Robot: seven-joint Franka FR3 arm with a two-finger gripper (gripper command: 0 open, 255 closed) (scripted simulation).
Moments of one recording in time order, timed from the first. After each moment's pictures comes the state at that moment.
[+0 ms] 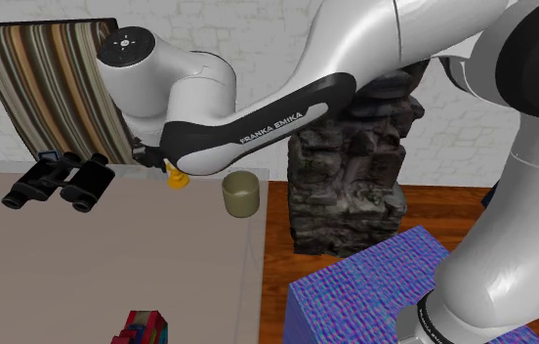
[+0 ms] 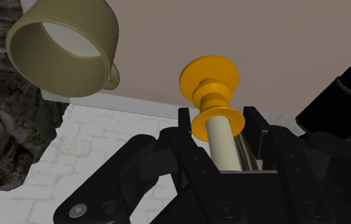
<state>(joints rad) -0.13 0.31 1.05 -1.84 -0.74 2.16 1.40</state>
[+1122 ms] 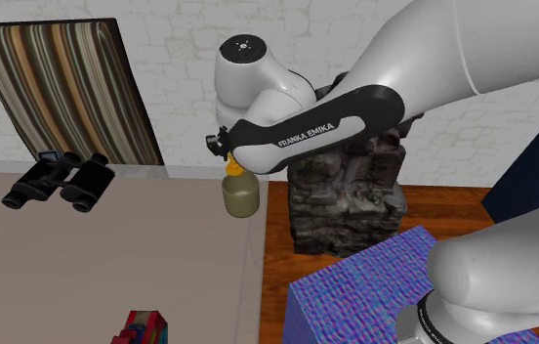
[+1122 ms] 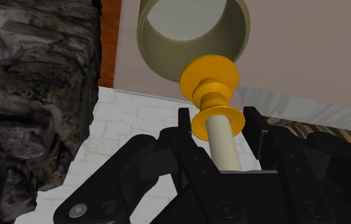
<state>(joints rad) -0.44 -0.16 1.01 -2.27 -0.18 2.54 0.87</state>
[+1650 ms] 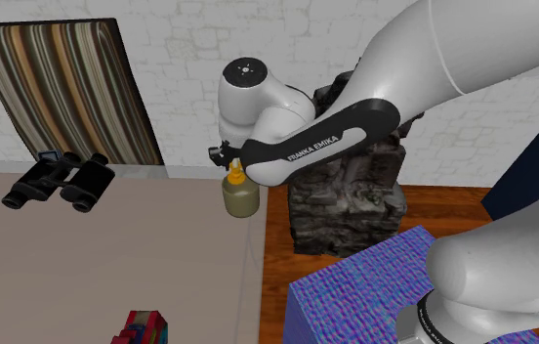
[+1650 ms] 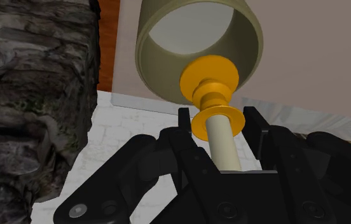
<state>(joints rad) -0.50 -0.08 1.07 -2.30 -0.32 2.60 0.99</state>
